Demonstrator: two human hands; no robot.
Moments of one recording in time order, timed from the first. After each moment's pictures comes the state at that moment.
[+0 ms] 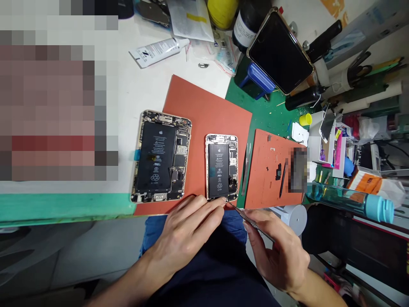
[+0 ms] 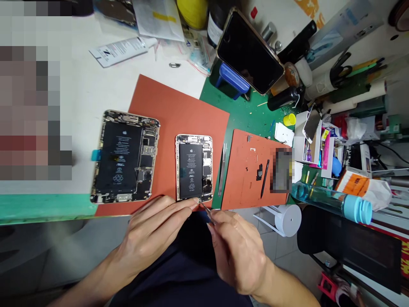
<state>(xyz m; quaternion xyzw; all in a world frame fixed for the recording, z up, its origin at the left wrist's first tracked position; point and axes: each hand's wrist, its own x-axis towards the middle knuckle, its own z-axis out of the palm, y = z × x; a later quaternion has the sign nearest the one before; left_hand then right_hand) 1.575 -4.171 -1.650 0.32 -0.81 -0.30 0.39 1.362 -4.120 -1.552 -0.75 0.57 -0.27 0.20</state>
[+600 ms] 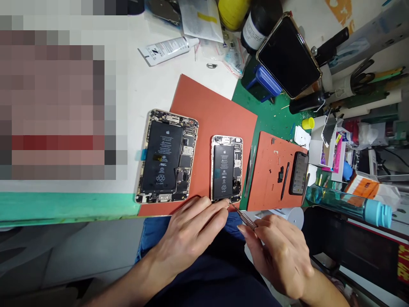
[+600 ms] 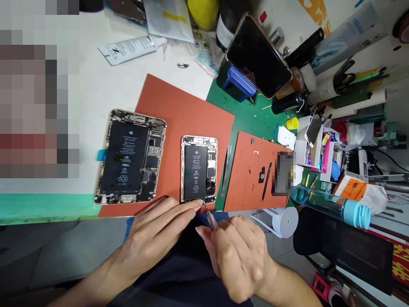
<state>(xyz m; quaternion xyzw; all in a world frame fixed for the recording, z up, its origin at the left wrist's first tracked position) 1.574 -4.174 -1.650 0.32 -0.81 -0.29 0.40 1.370 -4.145 -1.540 -0.85 0.49 -0.18 0.03</state>
